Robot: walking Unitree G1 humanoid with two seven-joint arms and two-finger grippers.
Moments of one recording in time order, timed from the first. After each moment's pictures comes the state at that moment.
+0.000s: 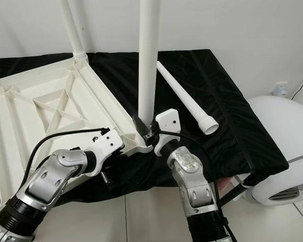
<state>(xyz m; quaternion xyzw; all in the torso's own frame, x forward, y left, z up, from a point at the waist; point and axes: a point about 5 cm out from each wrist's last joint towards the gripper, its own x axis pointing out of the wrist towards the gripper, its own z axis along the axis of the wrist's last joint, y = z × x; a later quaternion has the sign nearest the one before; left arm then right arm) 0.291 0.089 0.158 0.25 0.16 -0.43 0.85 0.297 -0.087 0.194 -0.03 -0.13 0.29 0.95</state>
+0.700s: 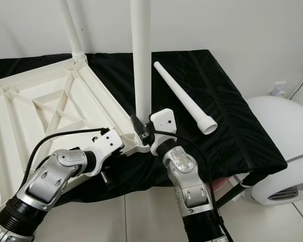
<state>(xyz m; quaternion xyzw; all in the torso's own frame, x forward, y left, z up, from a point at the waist) 0.292 0.090 0.157 0.25 0.16 -0.42 0.86 0.300 -0.081 0.192 -0.02 -0.12 0.26 0.96</state>
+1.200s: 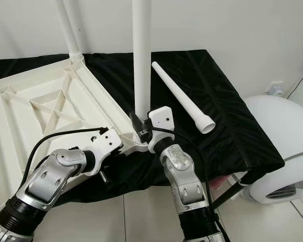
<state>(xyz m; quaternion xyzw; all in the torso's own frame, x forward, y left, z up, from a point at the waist) 0.293 0.092 0.157 0.25 0.16 -0.42 0.86 0.306 -0.077 0.190 -0.02 -0.12 0.24 0.96</state>
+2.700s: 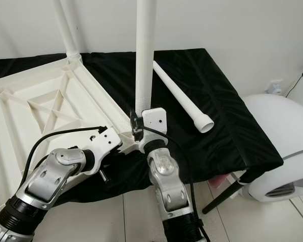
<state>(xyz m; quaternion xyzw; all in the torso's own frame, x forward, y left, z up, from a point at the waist) 0.295 0.094 0.160 0.25 0.16 -0.41 0.86 0.301 -0.056 0.192 0.02 -0.12 0.15 0.98</state>
